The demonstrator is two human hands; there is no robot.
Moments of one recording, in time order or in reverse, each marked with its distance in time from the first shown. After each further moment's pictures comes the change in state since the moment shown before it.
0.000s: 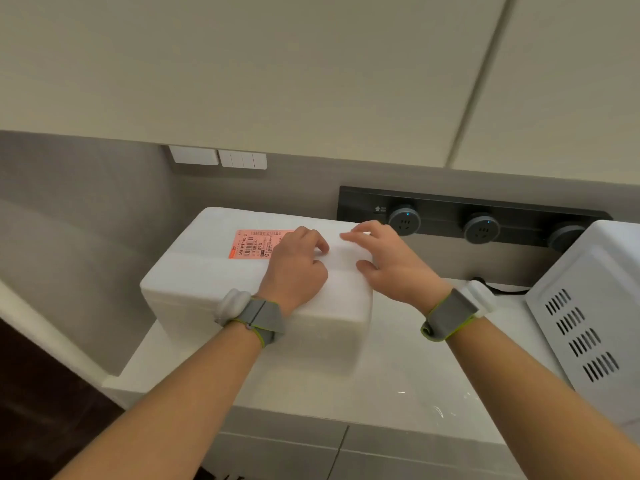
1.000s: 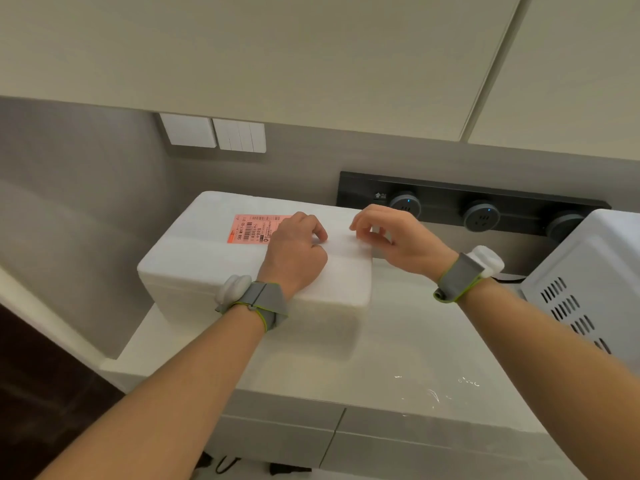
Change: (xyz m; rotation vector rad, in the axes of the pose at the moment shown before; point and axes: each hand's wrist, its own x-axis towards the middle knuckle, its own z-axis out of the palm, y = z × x) left_hand 0.001 -0.002 0.003 -0.075 0.010 -0.045; right_hand 0.009 0.026 -0.014 0.133 0.071 -0.321
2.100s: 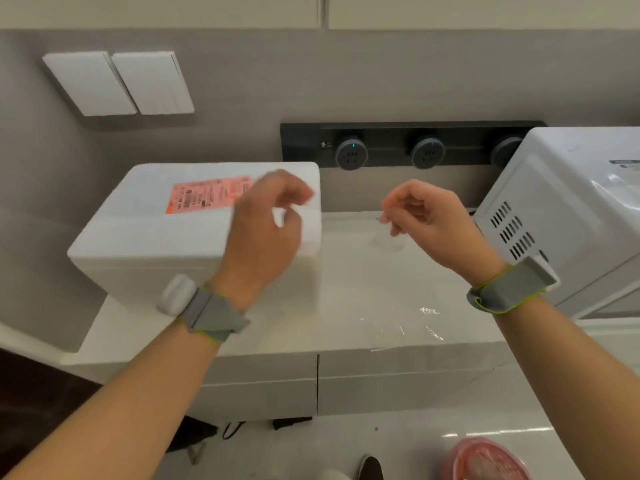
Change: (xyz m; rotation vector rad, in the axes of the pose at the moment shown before) left_hand -0.057 0.058 -0.003 -0.325 0.091 0.271; right_hand -0.126 -0.031 -0.029 0.277 0.359 0.396
